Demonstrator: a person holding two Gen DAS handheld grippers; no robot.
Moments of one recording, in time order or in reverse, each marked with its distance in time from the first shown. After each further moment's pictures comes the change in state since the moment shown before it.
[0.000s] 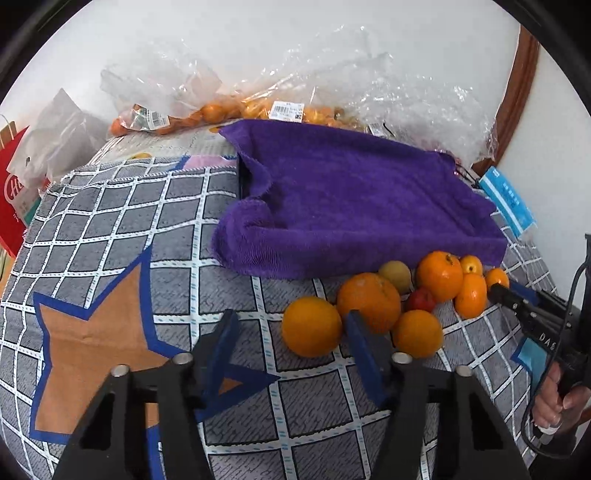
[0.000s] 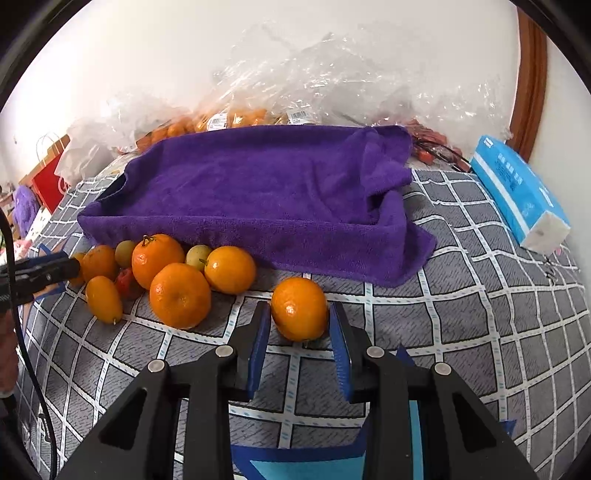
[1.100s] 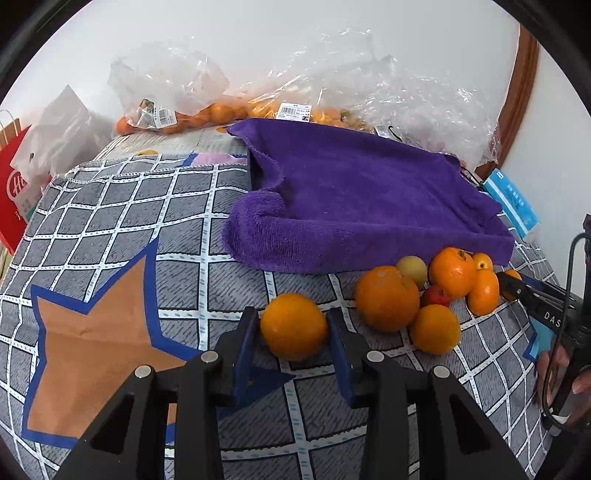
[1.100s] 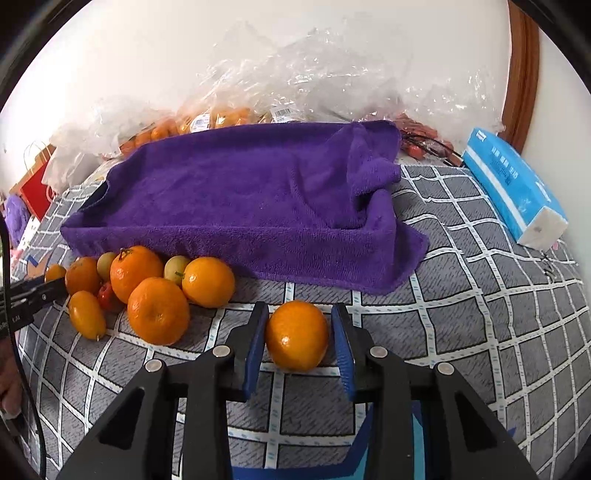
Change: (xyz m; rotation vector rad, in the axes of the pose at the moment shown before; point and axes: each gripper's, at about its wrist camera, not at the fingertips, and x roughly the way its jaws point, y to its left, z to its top) left arm 0.004 0.010 -0.006 -0.006 -0.036 0.014; right arm 0.012 -0.011 0.007 0.053 0.012 -0.035
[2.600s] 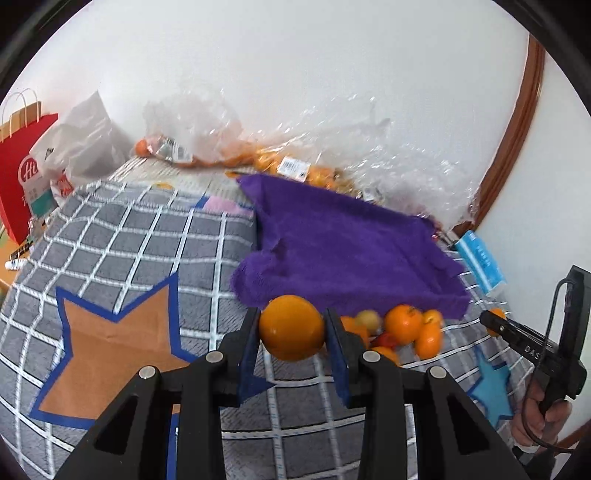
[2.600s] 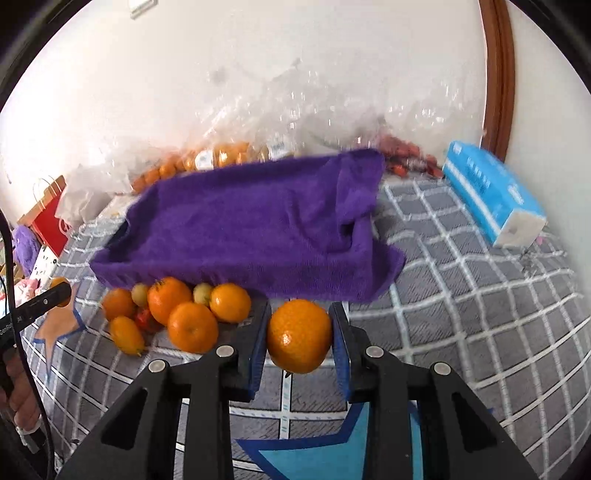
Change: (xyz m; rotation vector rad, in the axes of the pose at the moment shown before) left arm -0.063 0.008 0.013 -0.122 -0.147 -0.096; right arm -0.058 -0.003 0.012 0.047 -0.097 0.031
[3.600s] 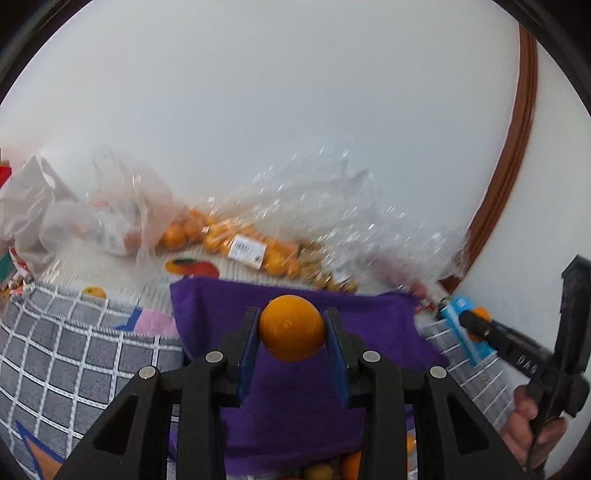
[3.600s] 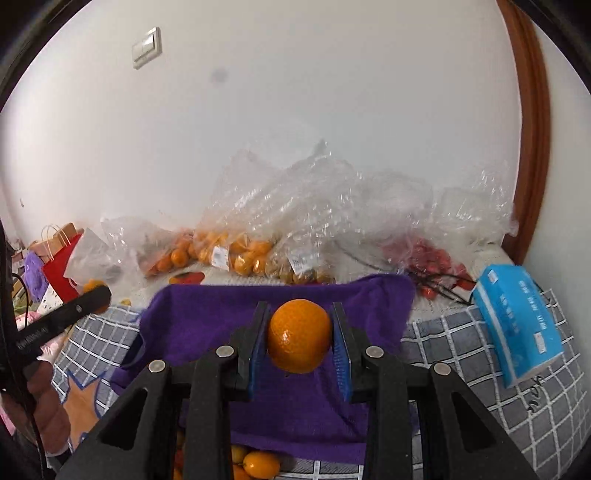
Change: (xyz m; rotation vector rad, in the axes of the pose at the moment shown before) left arm 0.072 -0.038 0.097 0.027 -0.118 -0.071; right arm 0.033 0.016 0.114 -0.015 -0.135 0.056
